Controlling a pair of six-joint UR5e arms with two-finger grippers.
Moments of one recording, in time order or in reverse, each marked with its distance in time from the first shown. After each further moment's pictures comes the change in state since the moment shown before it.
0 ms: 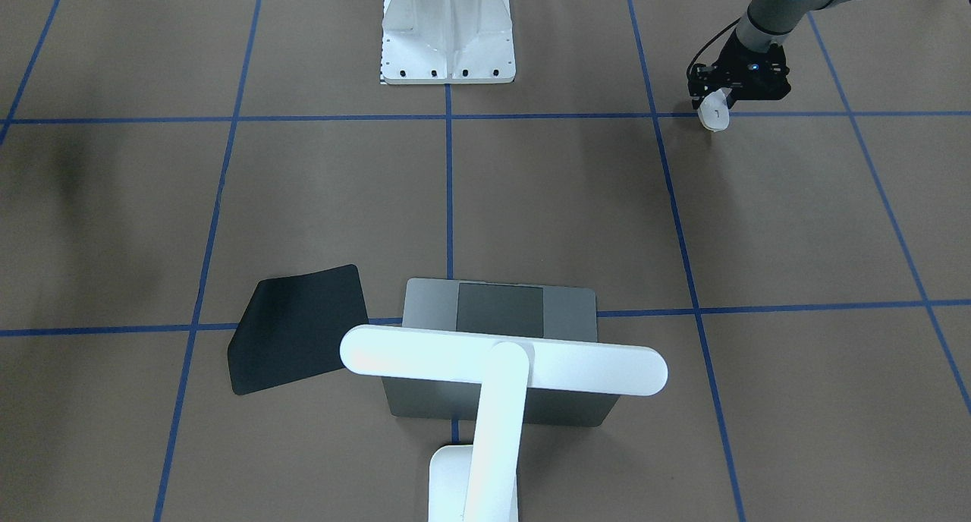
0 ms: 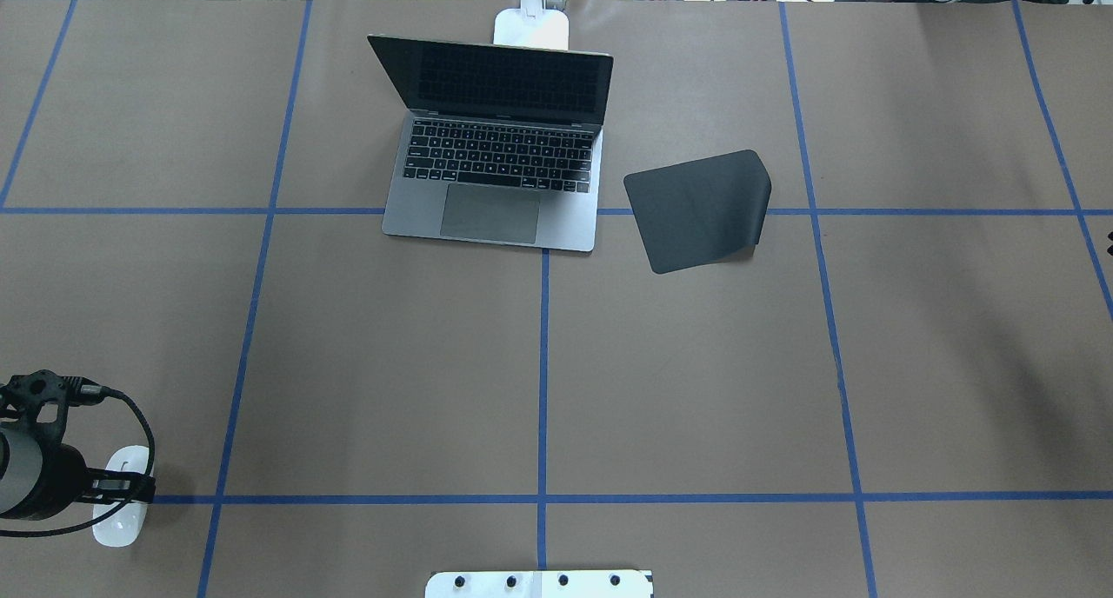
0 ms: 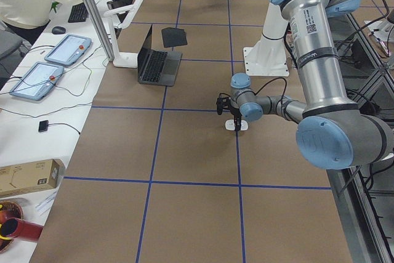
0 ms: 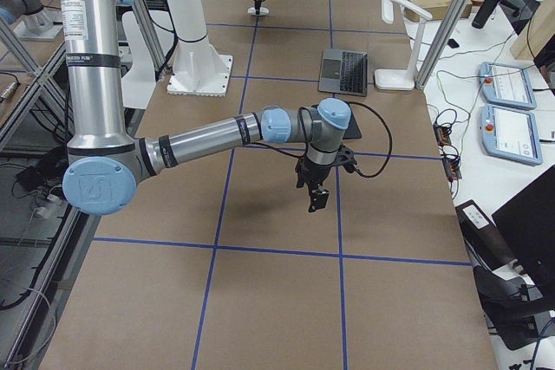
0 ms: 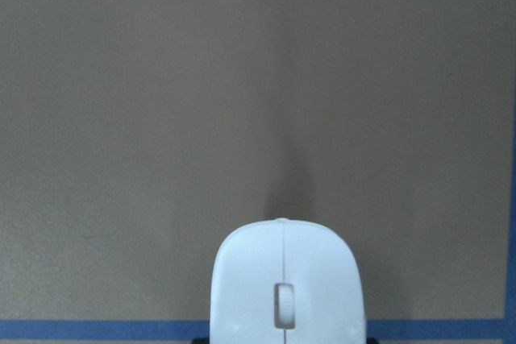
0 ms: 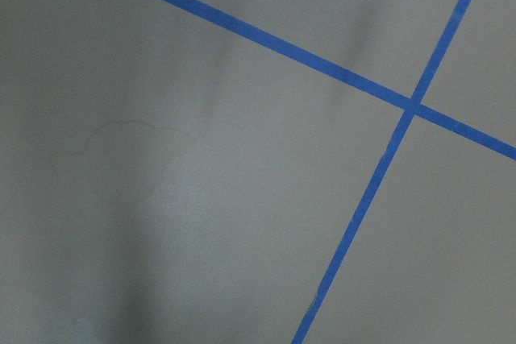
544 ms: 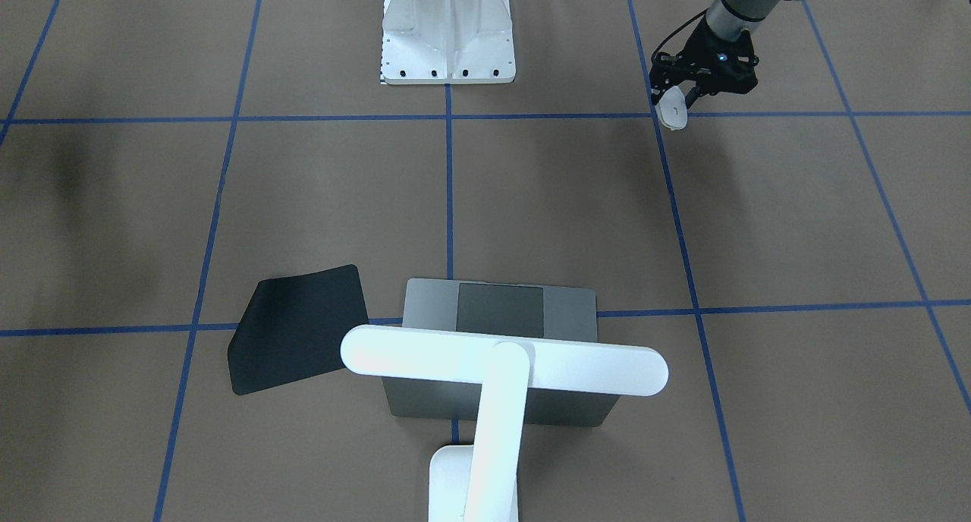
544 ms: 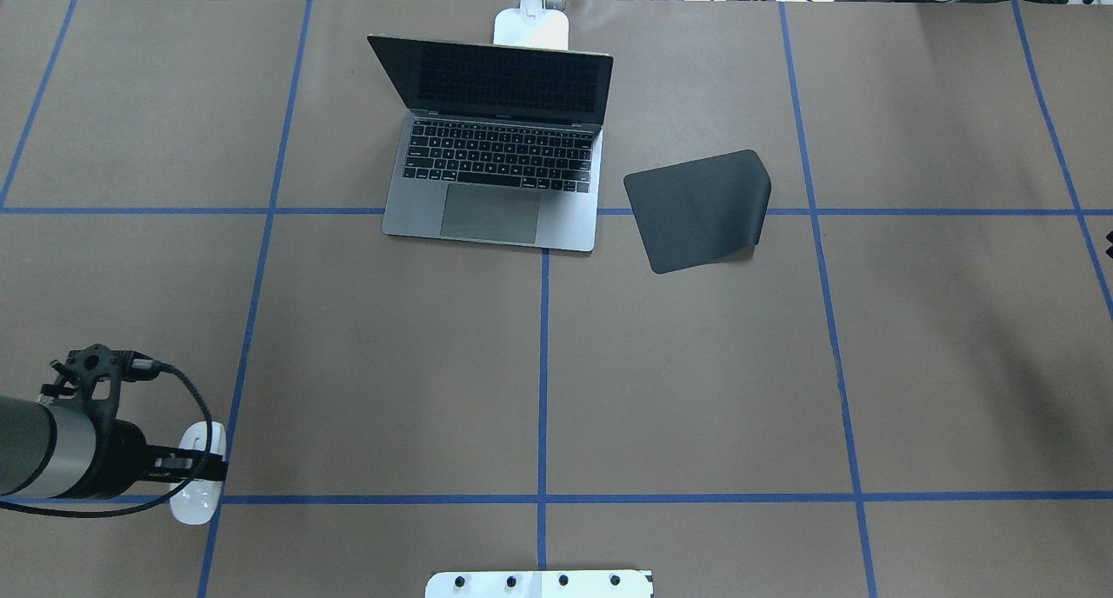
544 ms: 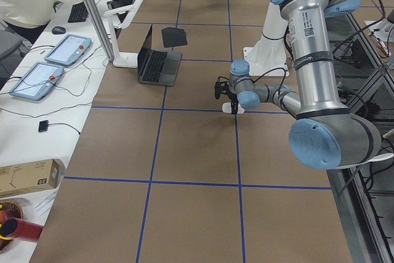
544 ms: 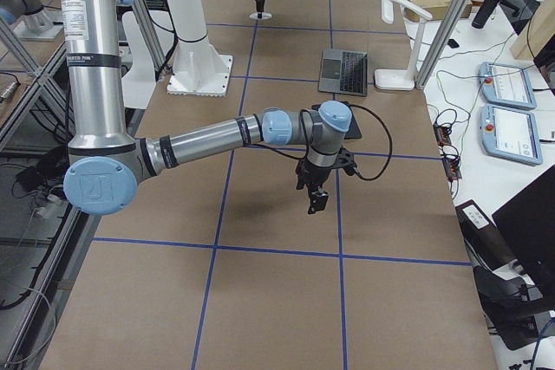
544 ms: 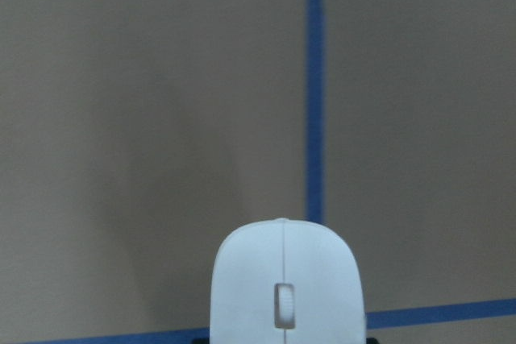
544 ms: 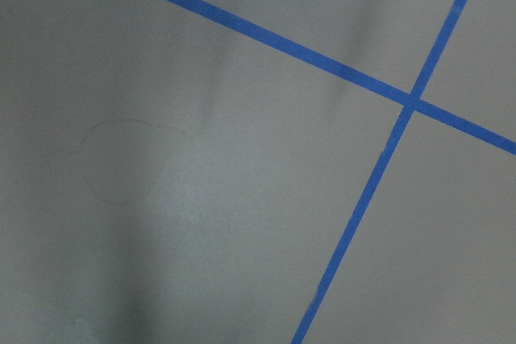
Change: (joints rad) left arm -0.010 -0.143 -0.044 0.007 0.006 -0.032; right arm -0.002 0.004 -0.018 0.000 0.001 0.010
